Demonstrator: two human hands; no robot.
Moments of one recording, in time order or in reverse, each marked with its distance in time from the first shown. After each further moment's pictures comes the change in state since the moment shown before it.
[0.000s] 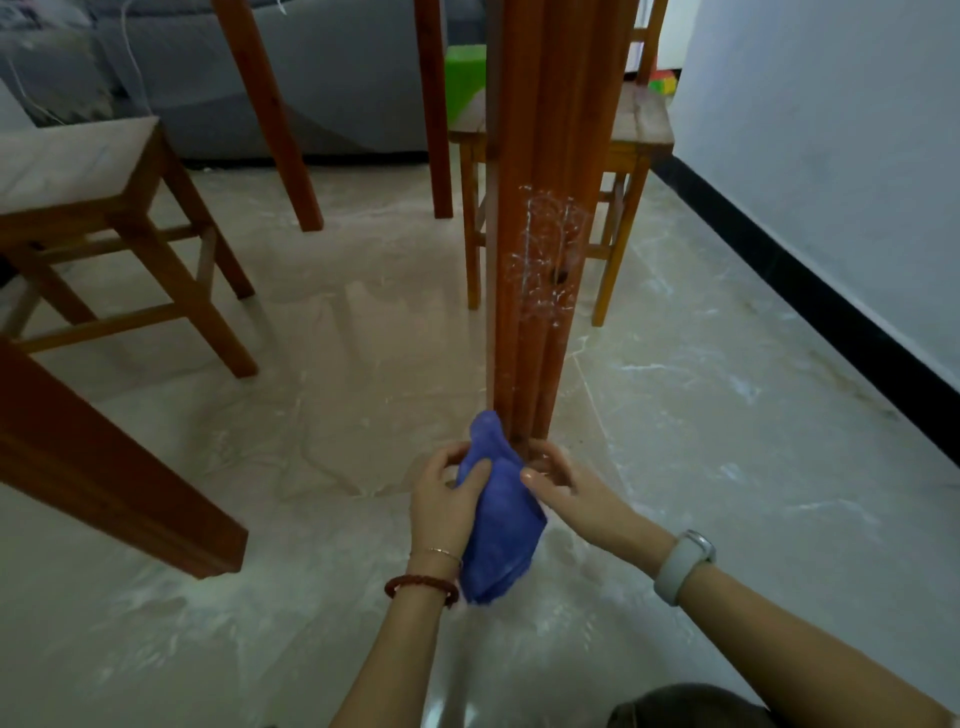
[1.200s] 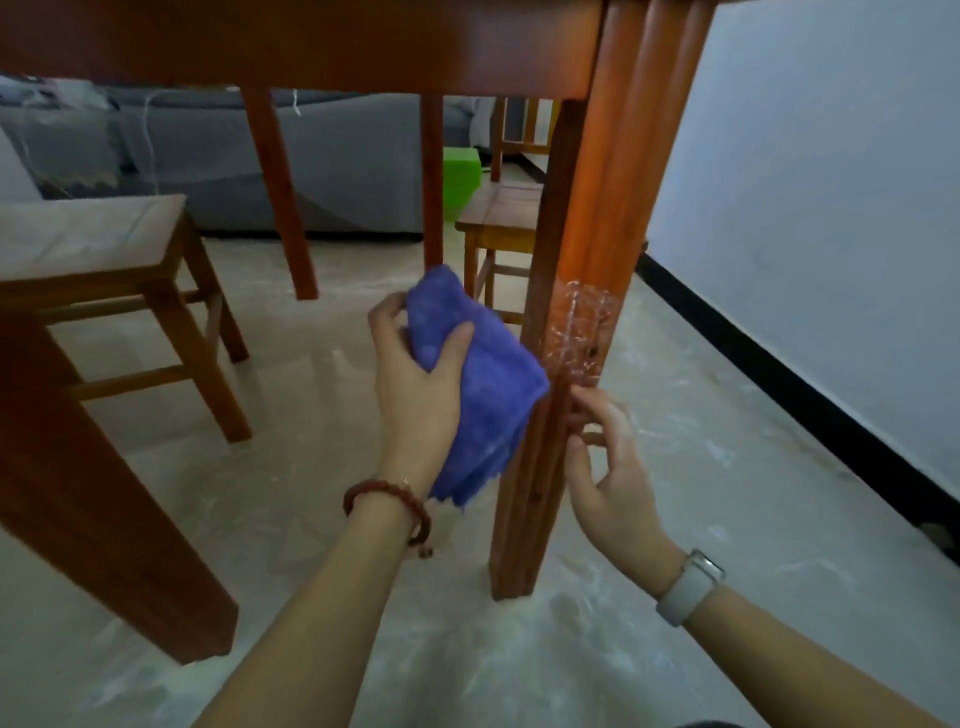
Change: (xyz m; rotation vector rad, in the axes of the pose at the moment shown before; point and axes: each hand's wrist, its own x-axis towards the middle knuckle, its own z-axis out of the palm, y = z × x) left_hand 0.032 0.164 -0.059 -0.263 0.738 0.447; right_hand -0.012 -0.088 0.017 -0.259 0.659 -0.778
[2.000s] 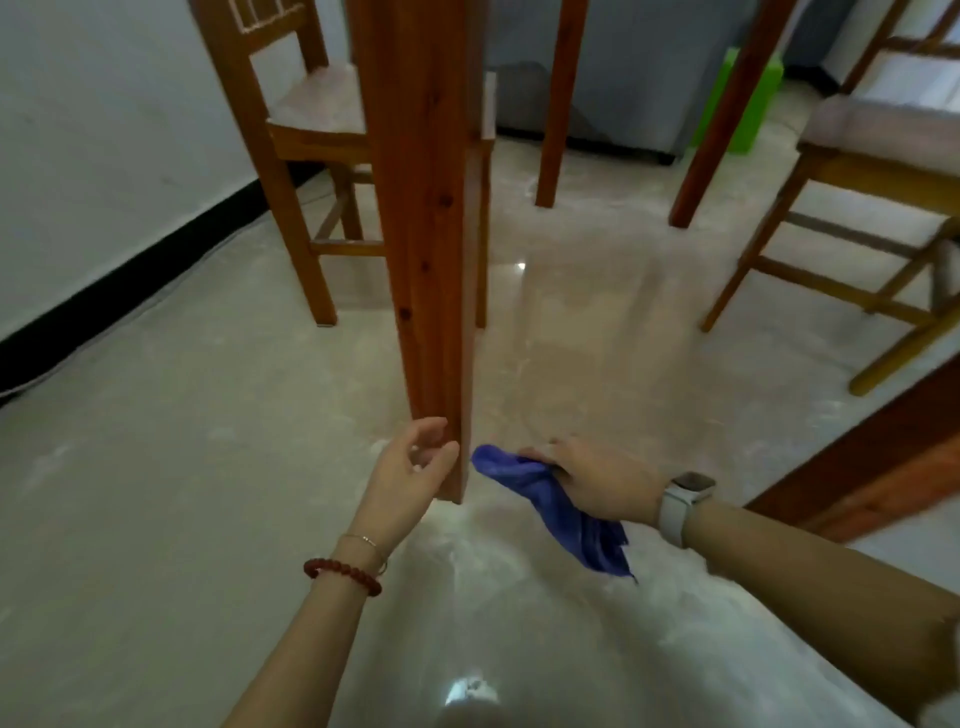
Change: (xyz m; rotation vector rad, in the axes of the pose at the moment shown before) left_hand 0.115 -0.143 -0.296 0.399 -0.523 -0.392; right_hand -0.040 -0.066 0.258 -0.303 -1.335 -0.186
